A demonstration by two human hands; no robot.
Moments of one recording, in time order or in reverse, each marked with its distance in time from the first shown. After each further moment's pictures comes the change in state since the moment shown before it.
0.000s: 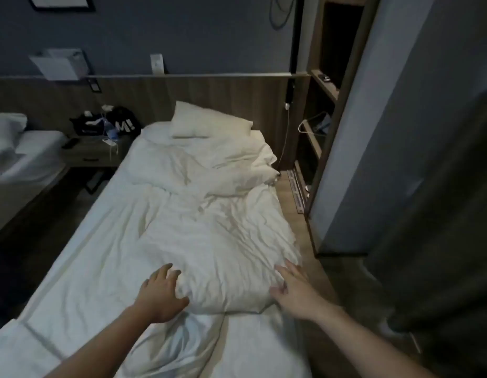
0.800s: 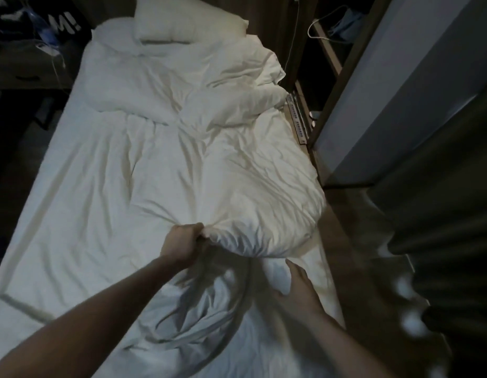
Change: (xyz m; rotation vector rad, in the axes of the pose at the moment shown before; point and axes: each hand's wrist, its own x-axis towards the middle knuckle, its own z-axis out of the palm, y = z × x) left_hand 0.179 -0.096 0.106 -0.157 0.157 0.319; right_hand 0.082 -0.003 0.223 0.223 0.038 0.333
